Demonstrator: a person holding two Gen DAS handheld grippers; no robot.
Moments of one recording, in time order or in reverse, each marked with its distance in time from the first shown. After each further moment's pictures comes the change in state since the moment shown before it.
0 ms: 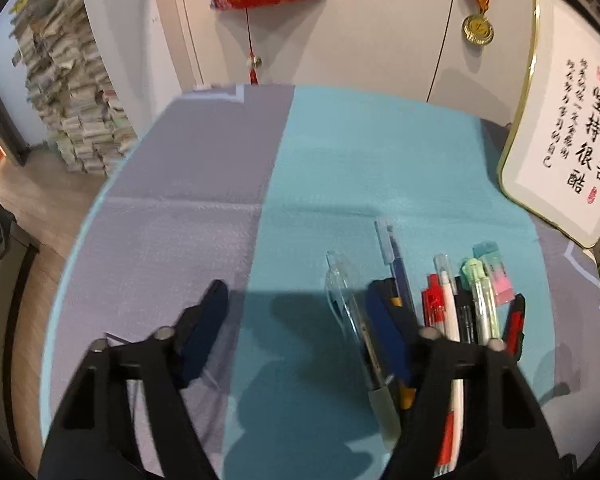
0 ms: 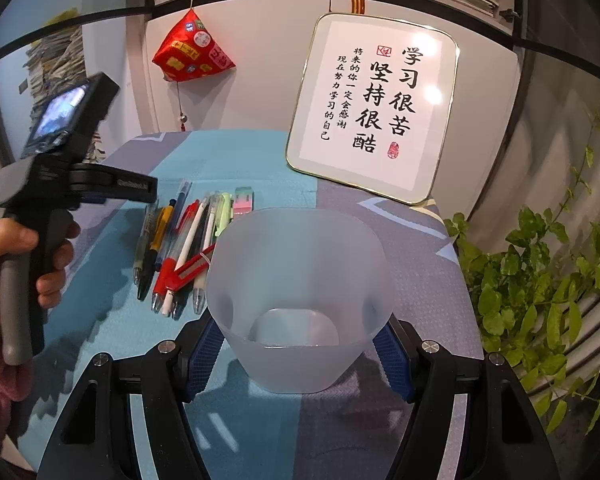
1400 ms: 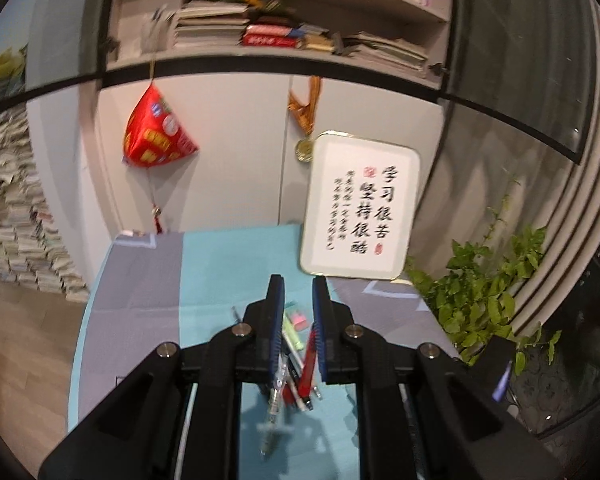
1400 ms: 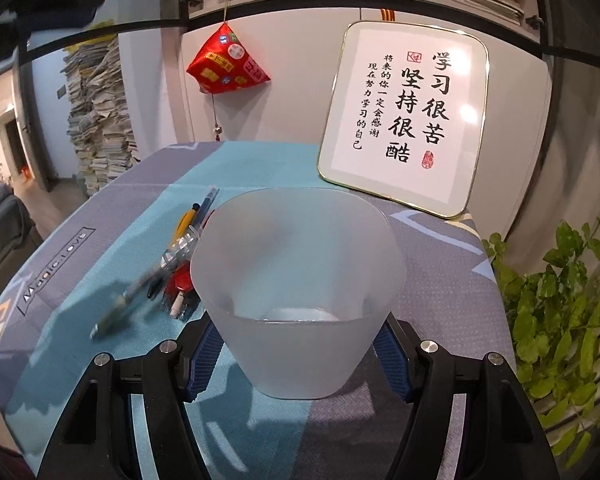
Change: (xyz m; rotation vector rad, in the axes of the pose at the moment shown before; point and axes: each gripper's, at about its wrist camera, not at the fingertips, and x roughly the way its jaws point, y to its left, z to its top) left arm -0.216 -0.028 -0.027 0.227 -0.392 -0.385; right arm 0.020 -0.007 -0.012 -0.048 -0.093 0.147
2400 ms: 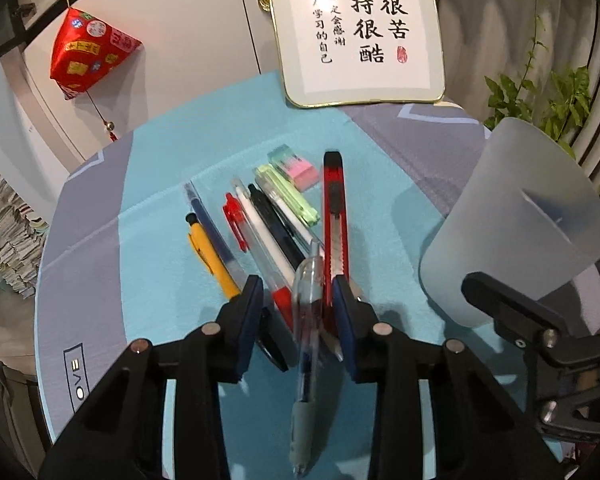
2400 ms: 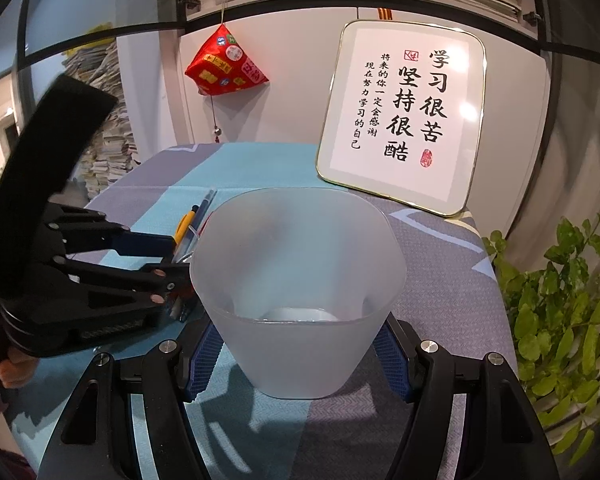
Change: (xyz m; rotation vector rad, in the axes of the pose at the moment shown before) left arm 0.142 -0.005 -0.110 0.244 0.383 0.073; right arm -0.001 -0.003 -0.001 0.014 0.000 0.007
